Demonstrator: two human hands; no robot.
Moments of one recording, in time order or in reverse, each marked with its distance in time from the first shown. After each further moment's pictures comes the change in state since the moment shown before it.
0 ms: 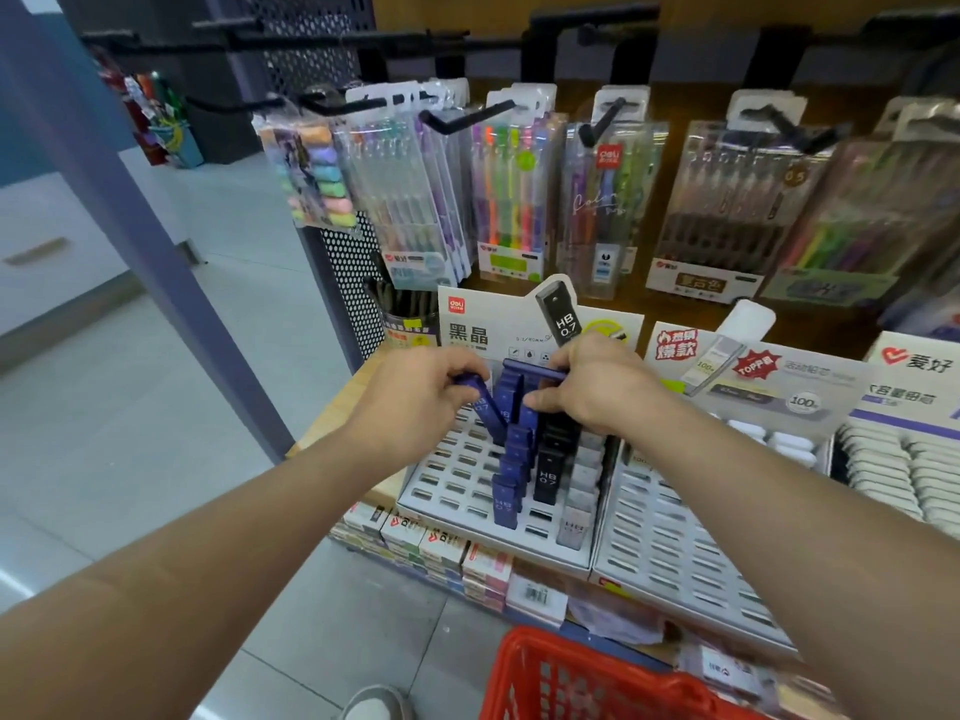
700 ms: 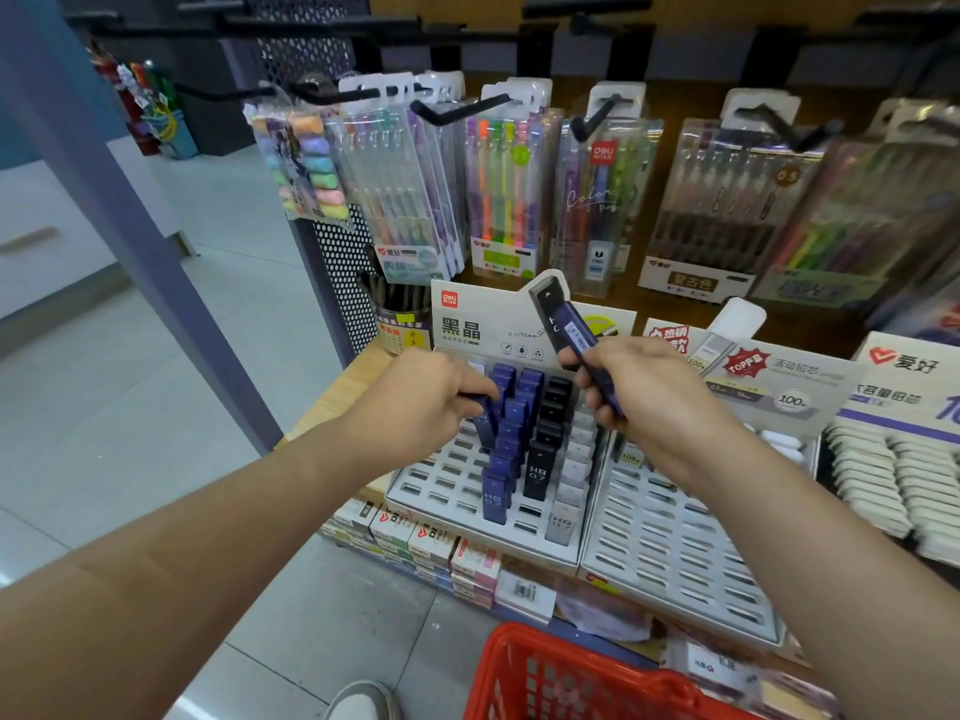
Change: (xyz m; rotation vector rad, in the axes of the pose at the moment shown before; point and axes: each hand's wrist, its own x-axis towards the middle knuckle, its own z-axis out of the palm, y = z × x) left_hand 0.004 -0.003 0.004 0.131 -0.164 0.183; right_hand -0.041 0.022 -0.008 0.956 0.071 0.059
